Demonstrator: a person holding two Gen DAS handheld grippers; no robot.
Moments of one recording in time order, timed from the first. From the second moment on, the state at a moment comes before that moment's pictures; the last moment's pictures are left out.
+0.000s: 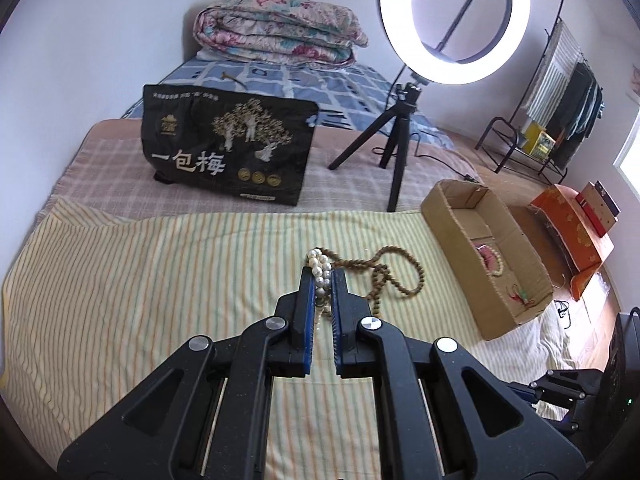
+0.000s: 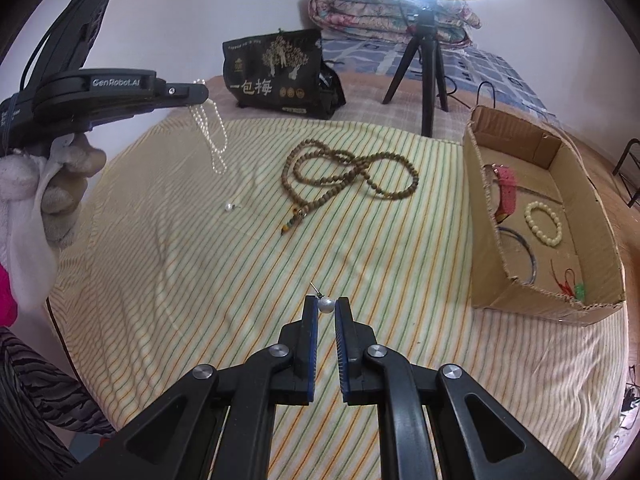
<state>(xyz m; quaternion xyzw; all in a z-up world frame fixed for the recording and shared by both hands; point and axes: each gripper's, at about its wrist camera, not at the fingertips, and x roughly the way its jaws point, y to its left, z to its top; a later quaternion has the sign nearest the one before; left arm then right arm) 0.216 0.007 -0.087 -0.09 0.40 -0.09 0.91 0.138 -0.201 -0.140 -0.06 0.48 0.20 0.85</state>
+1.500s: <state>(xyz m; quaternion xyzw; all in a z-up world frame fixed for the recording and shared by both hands) 0.235 -0.205 -0.062 -0.06 0.38 -0.25 0.89 0.244 -0.353 -0.087 0.04 0.42 0.08 0.90</state>
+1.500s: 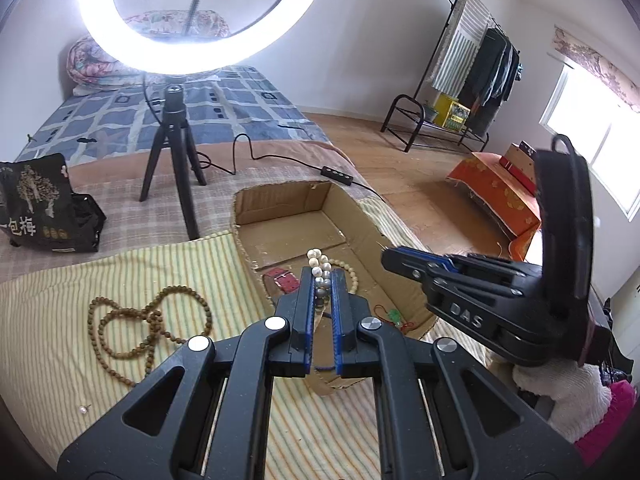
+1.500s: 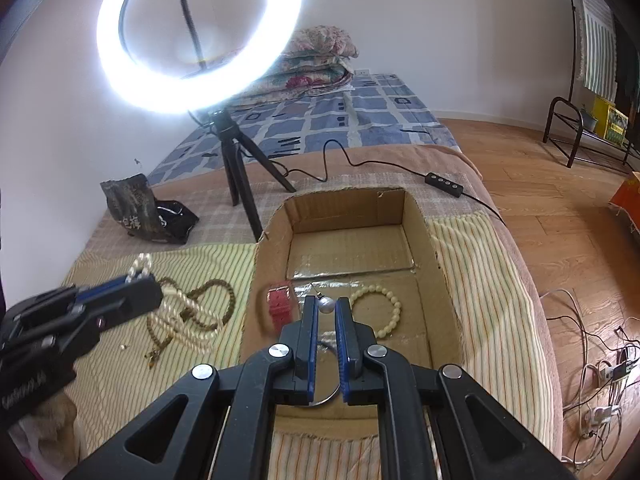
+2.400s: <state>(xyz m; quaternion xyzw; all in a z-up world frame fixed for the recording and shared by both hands) 0.239 -0.265 -0.098 -0.01 0.39 -0.27 0.88 0.306 -0.367 -0.109 0.04 0.42 0.04 0.91</state>
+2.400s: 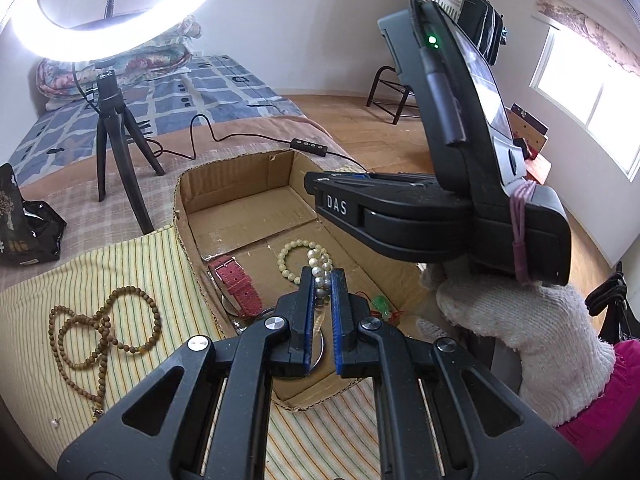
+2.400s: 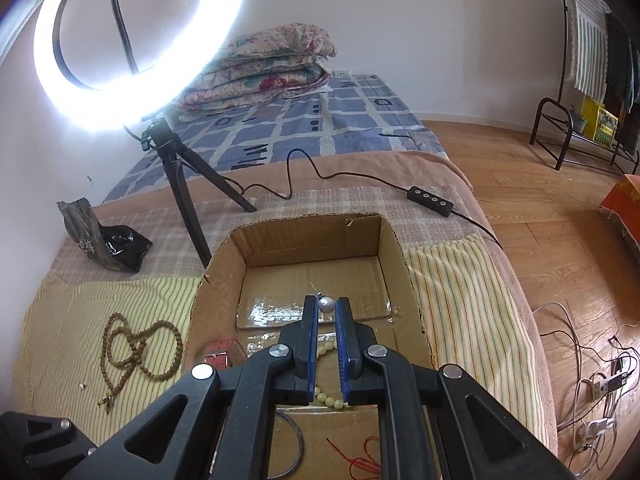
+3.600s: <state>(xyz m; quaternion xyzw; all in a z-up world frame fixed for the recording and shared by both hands) 0.215 -0.228 -0.085 0.01 0.38 -0.25 0.89 0.285 -0.347 -0.076 0.00 0.37 -0.02 0.93</state>
